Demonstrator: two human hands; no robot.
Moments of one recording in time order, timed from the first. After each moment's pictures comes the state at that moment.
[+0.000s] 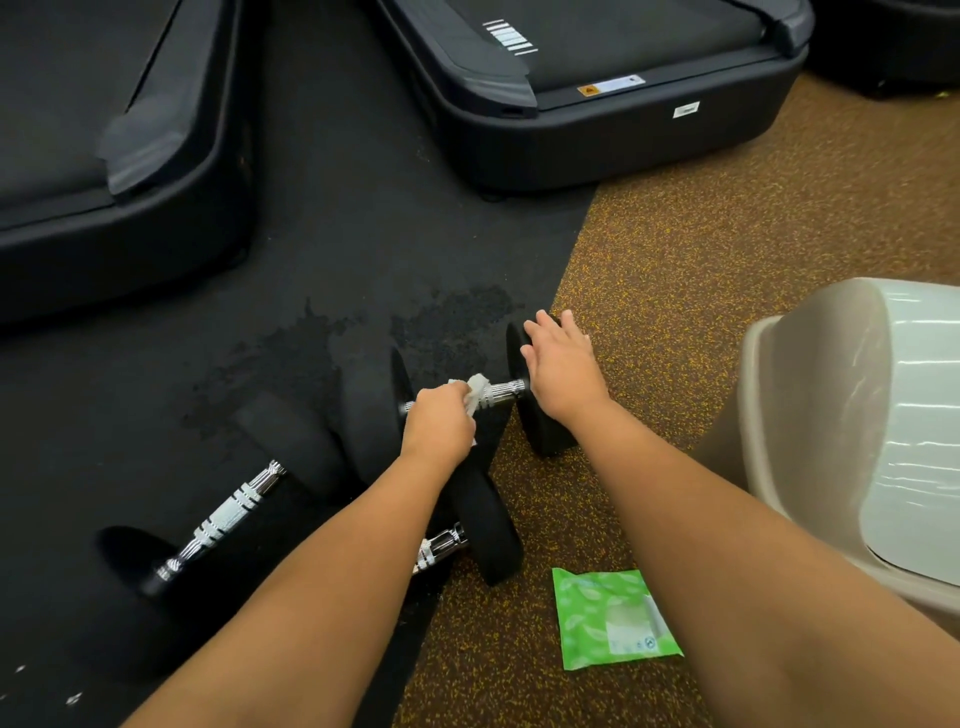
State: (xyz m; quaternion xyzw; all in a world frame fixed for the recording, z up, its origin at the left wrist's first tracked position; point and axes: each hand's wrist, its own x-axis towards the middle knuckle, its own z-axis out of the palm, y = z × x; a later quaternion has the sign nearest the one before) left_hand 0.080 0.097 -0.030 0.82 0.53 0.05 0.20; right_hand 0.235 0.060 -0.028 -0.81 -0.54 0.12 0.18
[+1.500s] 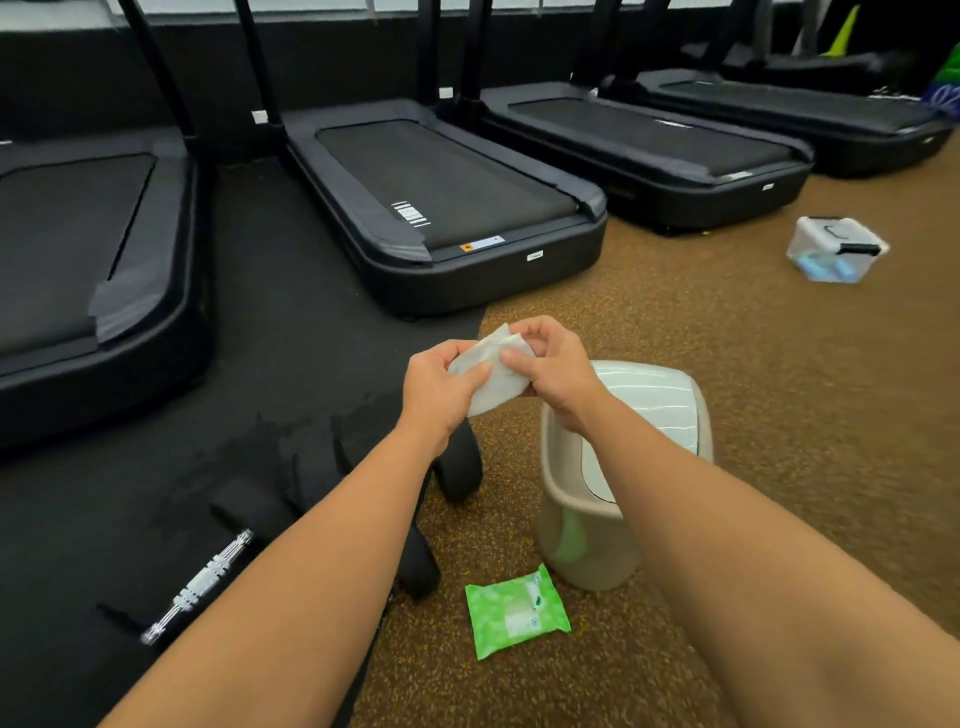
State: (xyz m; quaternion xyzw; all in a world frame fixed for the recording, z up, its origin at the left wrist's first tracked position) left_hand 0.127 -0.032 0.189 0.69 0.35 0.32 0.55; right_hand 0.255 -0.103 0.188 -0.65 -0.34 0.29 0.62
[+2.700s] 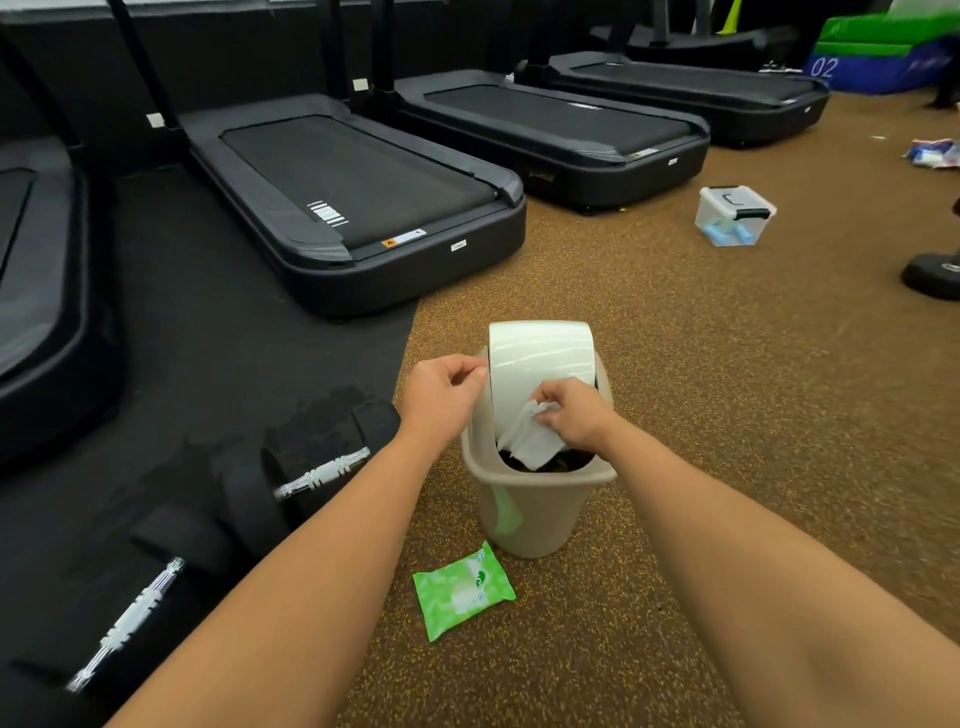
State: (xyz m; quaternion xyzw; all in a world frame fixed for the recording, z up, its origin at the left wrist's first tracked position) left_hand 0.179 -0.102 0.181 0.79 0.32 0.25 0.45; right_hand 0.320 -0.219 0.137 -0.83 -0.37 0.22 0.35
